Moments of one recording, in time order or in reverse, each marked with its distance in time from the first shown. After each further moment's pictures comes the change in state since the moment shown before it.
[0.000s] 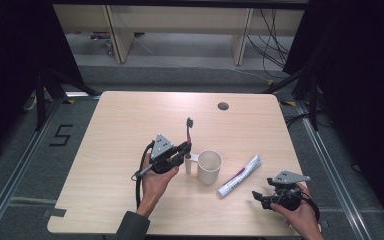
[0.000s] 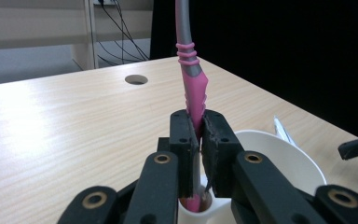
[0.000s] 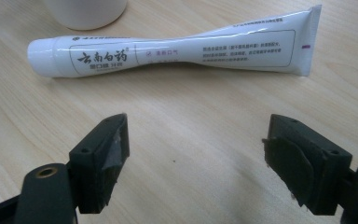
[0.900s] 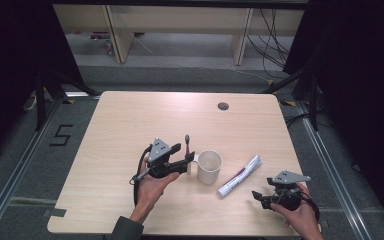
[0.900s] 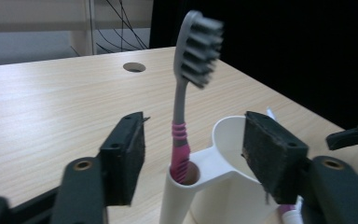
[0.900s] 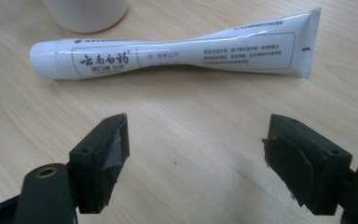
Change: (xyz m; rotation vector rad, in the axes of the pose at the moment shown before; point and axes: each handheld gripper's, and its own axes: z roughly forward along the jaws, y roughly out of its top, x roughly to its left) left arm -0.005 0.000 -0.013 0.036 -0.001 -0.045; right arm 0.001 0.000 -0.001 0.005 0.003 0.002
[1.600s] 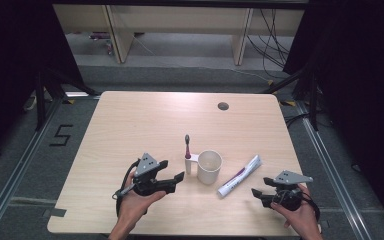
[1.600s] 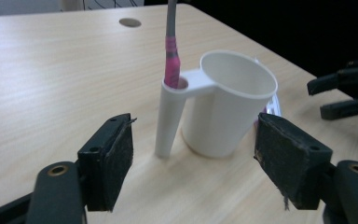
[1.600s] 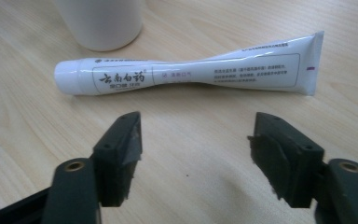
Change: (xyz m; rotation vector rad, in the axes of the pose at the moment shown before) left arm -0.002 -0.024 -0.050 0.145 -0.012 0.001; right arm 0.004 0.003 -0.005 -0.057 0.033 0.004
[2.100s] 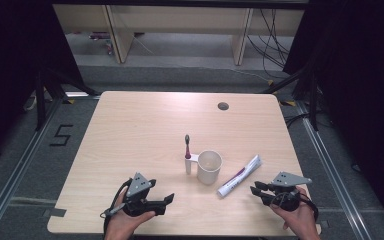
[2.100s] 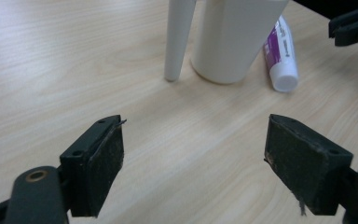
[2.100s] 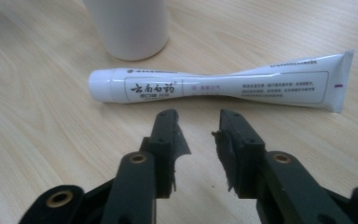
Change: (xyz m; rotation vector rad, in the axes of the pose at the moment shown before) left arm 0.001 -0.045 -0.023 0.107 0.032 0.017; right arm 0.012 0.004 -0.002 -0.020 0.072 -0.004
